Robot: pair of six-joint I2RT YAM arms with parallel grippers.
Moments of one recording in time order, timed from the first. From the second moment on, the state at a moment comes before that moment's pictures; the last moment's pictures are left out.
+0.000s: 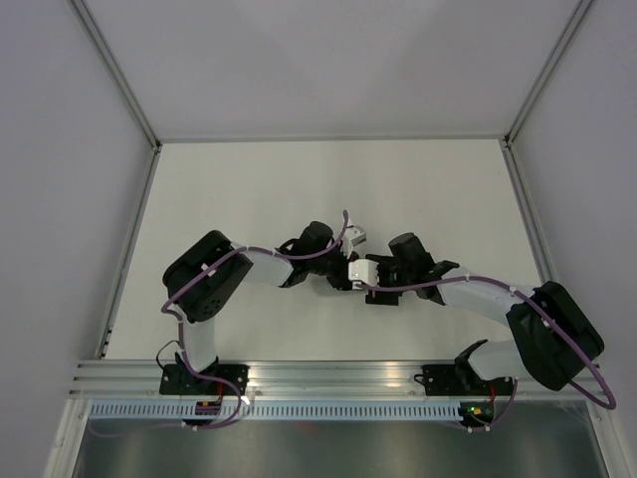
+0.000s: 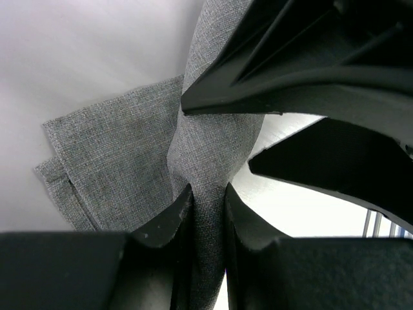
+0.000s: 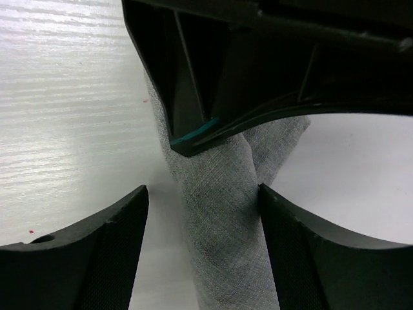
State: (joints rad) left arm -0.79 1.90 0.87 0.42 0.57 -0.19; right arm 0.59 1.36 0.57 -0.13 -0.38 -0.92
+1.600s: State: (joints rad) left arm -0.73 1.32 0.48 0.58 -0.24 -0.24; right arm 0.39 1.91 1.21 -0.78 -0.67 -1.05
